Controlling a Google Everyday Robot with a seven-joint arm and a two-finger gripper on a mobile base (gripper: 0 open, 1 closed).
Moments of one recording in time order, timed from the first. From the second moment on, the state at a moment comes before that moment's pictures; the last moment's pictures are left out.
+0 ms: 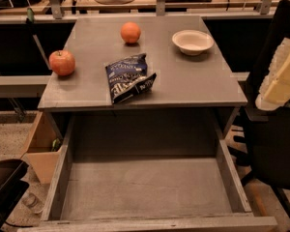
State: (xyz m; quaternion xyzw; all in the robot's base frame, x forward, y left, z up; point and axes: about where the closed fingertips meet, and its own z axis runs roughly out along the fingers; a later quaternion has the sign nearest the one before) arm 0.417 -0.183 1.062 -0.61 0.75 -0.11 0.25
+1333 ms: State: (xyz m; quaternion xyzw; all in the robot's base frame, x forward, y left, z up) arm 0.575 -0.139 1.063 -0.53 0.74 -0.03 0.41
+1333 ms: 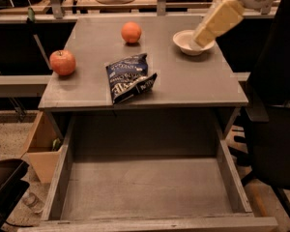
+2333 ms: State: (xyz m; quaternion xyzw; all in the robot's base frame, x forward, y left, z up) arm 0.626 -0.124 1.052 -0.46 0.78 0.00 0.42
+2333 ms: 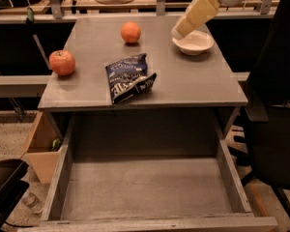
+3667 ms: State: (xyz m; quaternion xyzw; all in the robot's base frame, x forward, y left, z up) arm 0.807 -0.092 1.014 -0.30 0.78 0.04 0.55
